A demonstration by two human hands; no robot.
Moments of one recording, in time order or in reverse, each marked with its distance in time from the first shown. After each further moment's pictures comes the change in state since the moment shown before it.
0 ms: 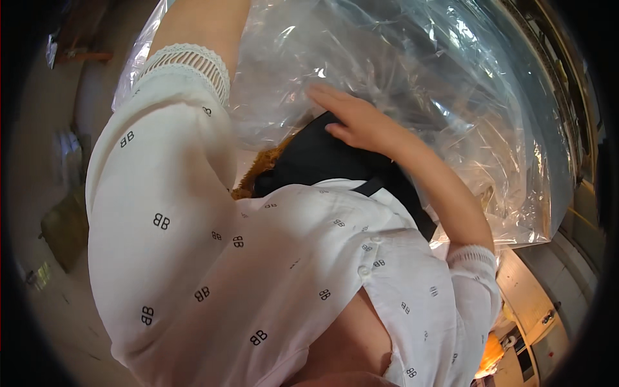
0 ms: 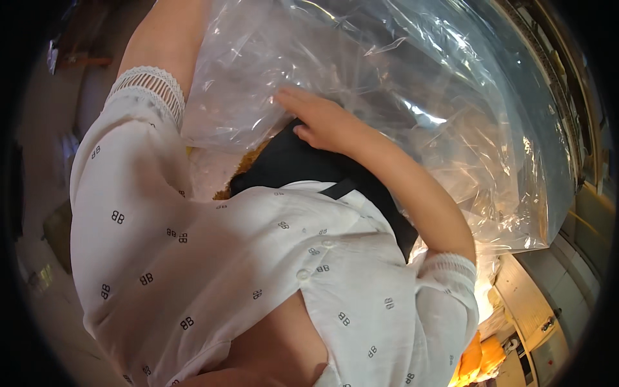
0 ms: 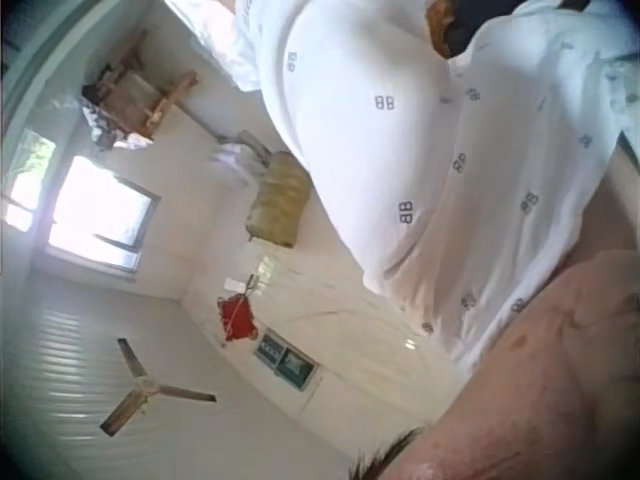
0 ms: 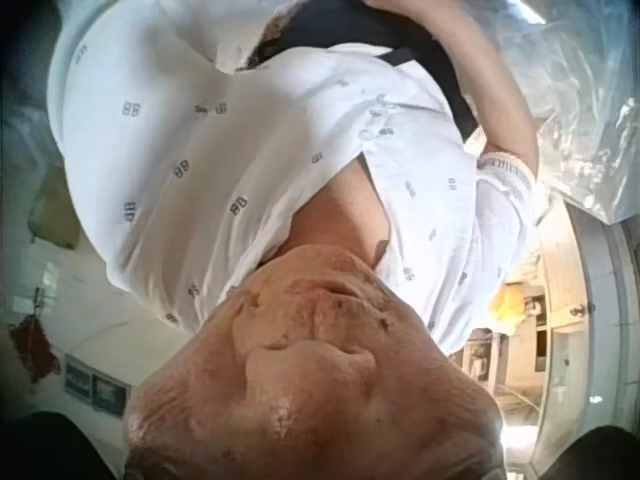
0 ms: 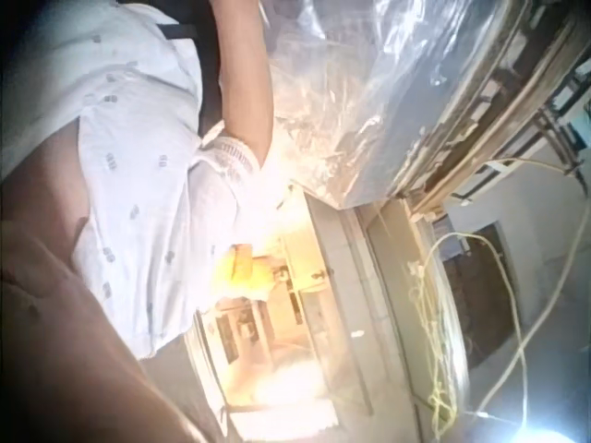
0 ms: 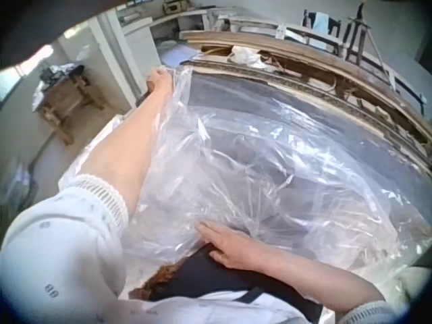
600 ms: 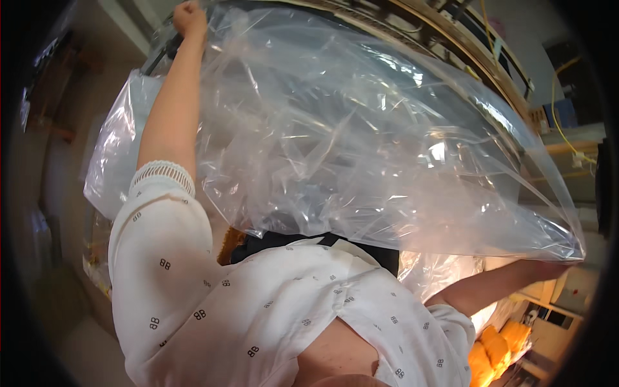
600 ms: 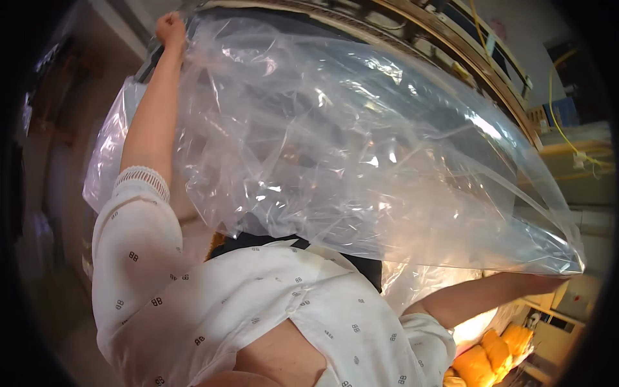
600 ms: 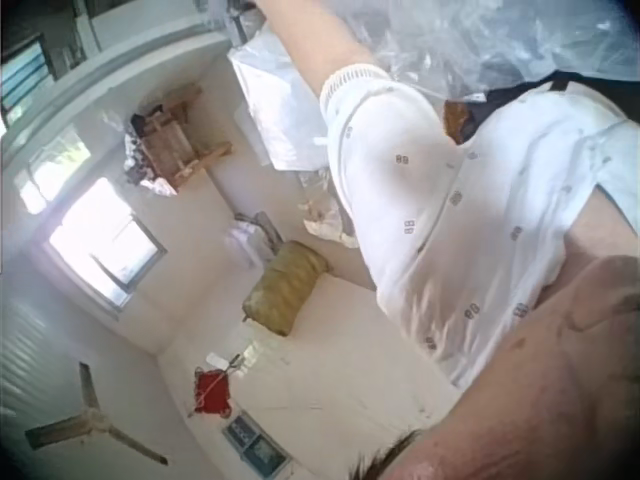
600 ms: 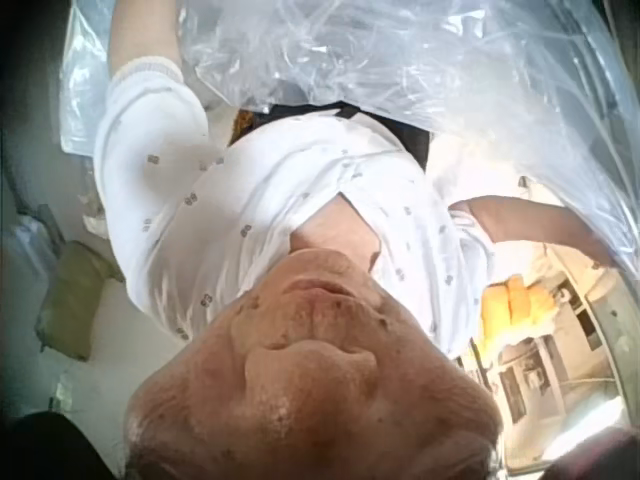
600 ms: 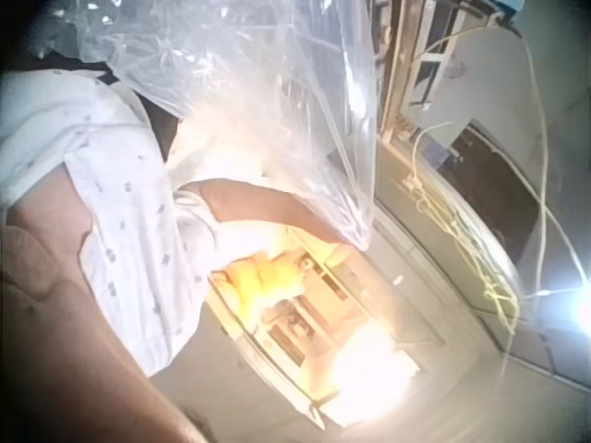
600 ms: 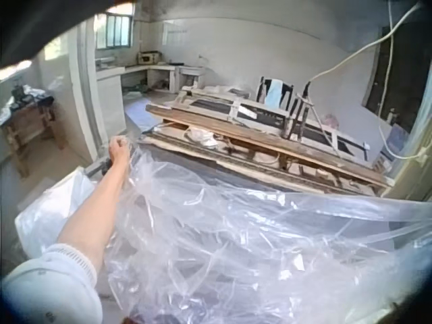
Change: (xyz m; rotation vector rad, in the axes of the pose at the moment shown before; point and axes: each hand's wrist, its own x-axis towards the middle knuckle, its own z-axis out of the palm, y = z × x) left_hand -0.007 -0.029 -0.011 -0.303 0.045 0.002; right_hand -0.206 -0.202 -0.270 -0.743 1.684 0.166
